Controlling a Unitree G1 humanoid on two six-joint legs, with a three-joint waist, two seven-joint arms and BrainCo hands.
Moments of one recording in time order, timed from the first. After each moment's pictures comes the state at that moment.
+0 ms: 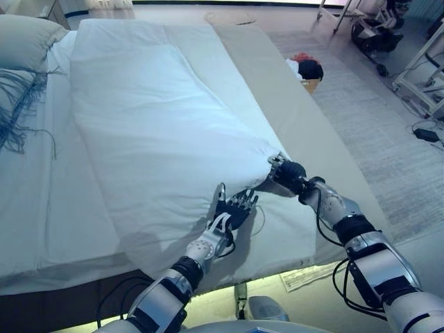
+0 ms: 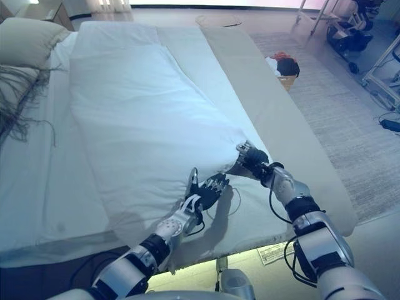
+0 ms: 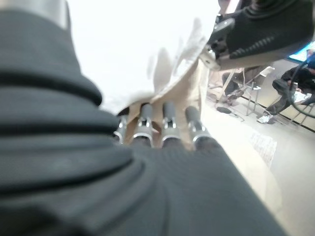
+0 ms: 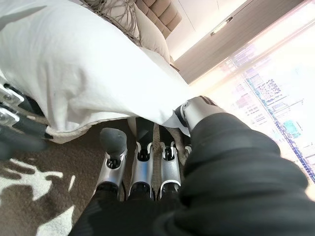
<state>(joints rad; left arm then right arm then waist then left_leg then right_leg) -0.45 -0.06 -0.53 0.89 -1.90 0.05 -0.25 -0.66 -0.45 0.33 0.79 1.09 0.26 0.24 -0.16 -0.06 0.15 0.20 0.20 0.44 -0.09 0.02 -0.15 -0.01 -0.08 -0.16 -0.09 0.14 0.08</state>
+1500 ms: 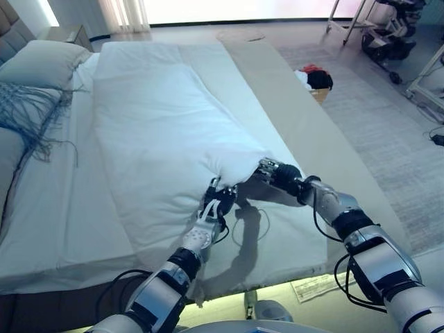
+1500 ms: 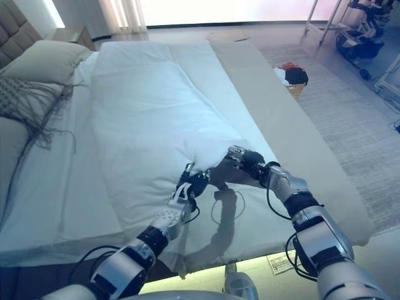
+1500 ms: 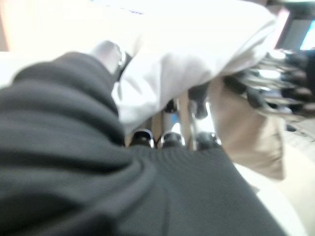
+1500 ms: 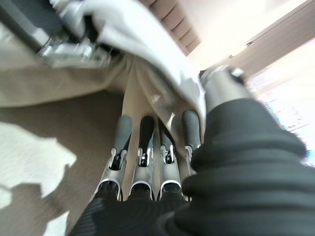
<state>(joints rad) -0.45 0.00 -0.43 0.85 -1.91 -0.08 -0.22 -0.64 -0.48 0.40 0.86 1.00 0.31 0.29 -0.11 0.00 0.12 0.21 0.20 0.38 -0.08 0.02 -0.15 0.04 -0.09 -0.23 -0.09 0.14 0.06</state>
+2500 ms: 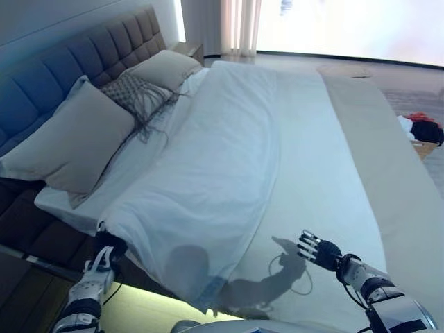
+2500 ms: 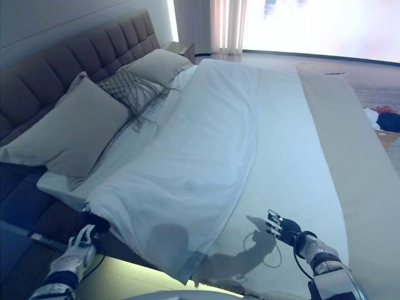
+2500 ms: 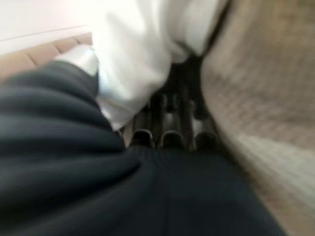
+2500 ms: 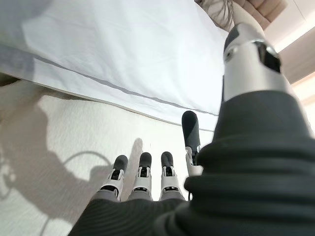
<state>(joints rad) -0.10 0.48 0.22 0.98 -1.48 0.24 -0.44 -0.31 -0.49 0.20 1.20 0.85 0.19 0.45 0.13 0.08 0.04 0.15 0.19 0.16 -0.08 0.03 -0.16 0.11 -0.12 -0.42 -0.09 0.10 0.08</state>
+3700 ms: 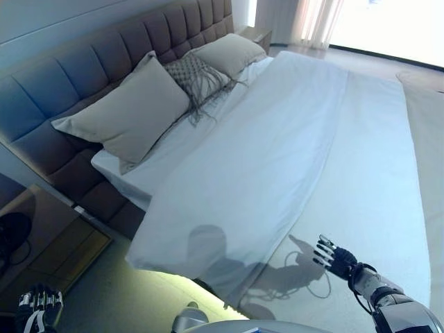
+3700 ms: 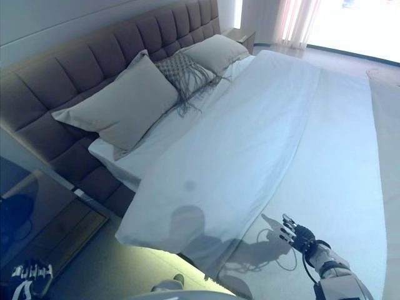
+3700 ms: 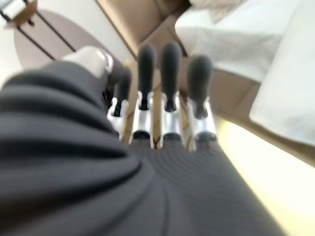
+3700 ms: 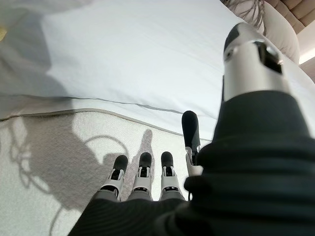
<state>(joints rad) 0.06 0.60 0.59 1.25 -1.39 0.21 -0.46 -0.25 -0.52 0.09 1.26 0.88 0.16 0.41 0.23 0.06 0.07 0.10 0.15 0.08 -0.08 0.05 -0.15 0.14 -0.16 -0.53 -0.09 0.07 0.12</state>
